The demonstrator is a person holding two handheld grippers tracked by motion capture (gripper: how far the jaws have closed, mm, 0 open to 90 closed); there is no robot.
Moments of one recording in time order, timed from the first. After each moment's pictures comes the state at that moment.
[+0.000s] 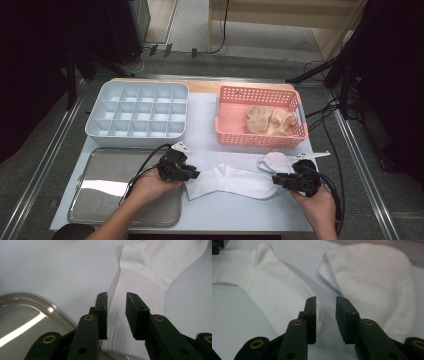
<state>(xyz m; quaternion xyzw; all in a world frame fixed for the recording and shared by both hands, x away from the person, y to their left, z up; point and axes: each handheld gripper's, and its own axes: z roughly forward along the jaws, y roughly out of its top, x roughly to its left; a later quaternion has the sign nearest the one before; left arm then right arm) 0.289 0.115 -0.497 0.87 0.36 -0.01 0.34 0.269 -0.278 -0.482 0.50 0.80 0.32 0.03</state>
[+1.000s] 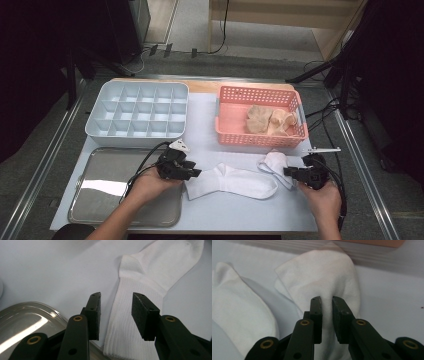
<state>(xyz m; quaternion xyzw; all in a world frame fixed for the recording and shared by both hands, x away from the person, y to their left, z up) 0.289 0.116 -0.494 0.86 0.36 0.00 0.36 0.289 -0.304 -0.490 0.57 0.76 0.30 0.06</state>
